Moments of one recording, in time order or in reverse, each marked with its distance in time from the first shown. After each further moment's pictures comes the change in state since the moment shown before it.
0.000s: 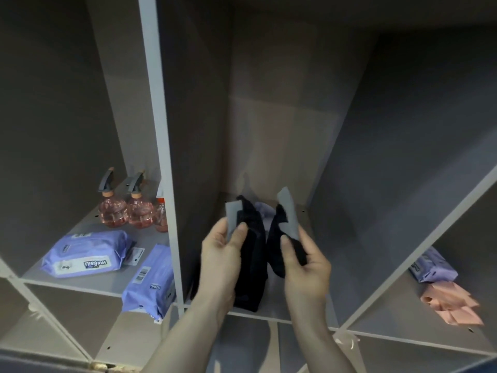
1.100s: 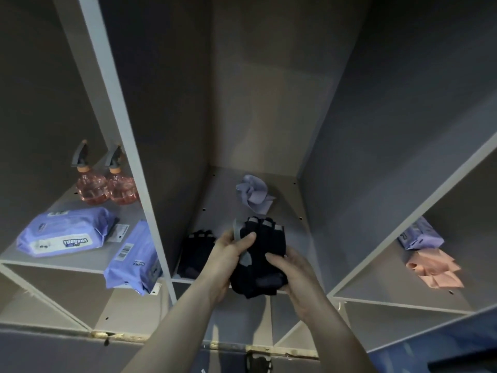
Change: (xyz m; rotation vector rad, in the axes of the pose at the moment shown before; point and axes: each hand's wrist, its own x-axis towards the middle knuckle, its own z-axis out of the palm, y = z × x) left_hand 0.014 -0.076 -0.010 0.098 -0.104 -0.452; right_hand 0.010 0.068 -0.059 -0.030 -0.269 0.654
